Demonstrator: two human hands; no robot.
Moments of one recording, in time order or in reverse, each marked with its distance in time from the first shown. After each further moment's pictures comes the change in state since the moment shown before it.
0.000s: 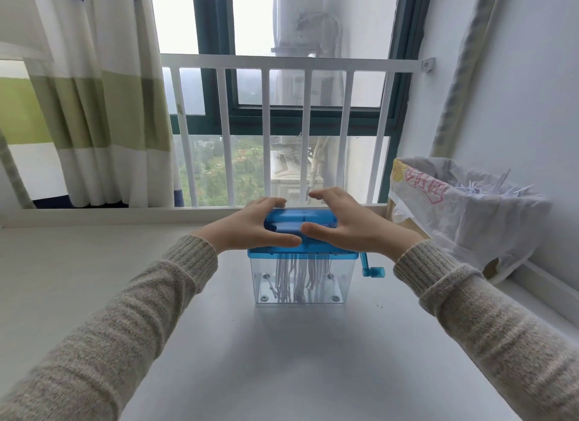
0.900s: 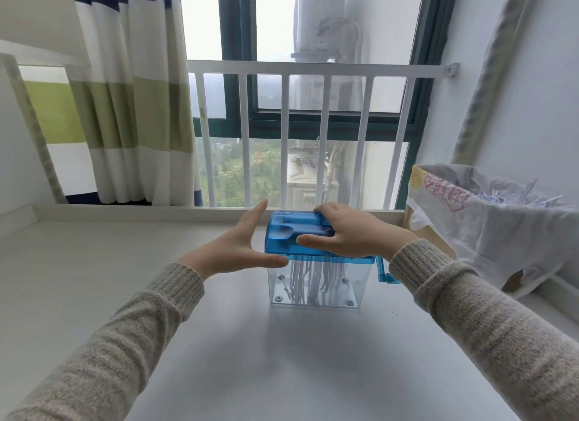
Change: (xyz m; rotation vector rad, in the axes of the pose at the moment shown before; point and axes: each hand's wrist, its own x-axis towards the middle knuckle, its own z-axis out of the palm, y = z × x) left_hand -0.043 -0.032 0.006 -0.103 0.131 -0.020; right_hand 0.021 -0.012 0.013 -0.241 -0.125 0.007
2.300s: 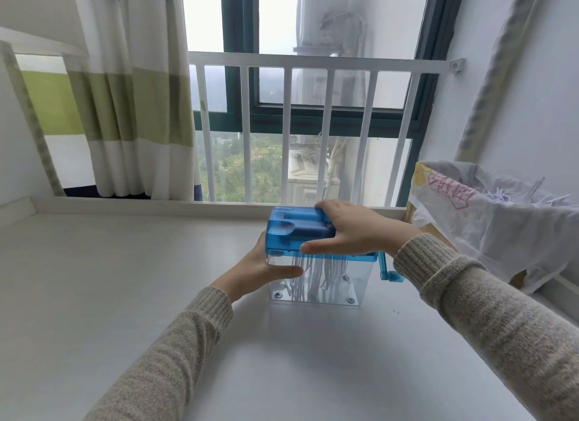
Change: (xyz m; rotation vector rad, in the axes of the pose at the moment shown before) left_hand 0.025 -0.043 0.065 -0.431 0.029 -0.013; right_hand 0.002 0.005 0.000 -0.021 -0.081 -0.022
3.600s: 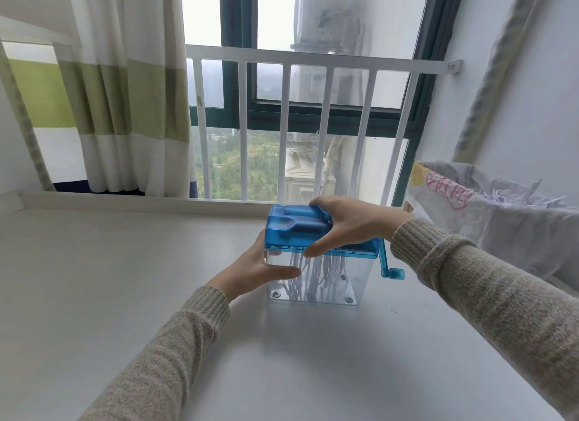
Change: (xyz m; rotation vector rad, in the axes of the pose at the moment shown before) left_hand -0.001 -0.004 -0.002 0.026 -0.014 0.024; right_hand 0.011 0.000 -0.013 0.184 -0.129 -0.012
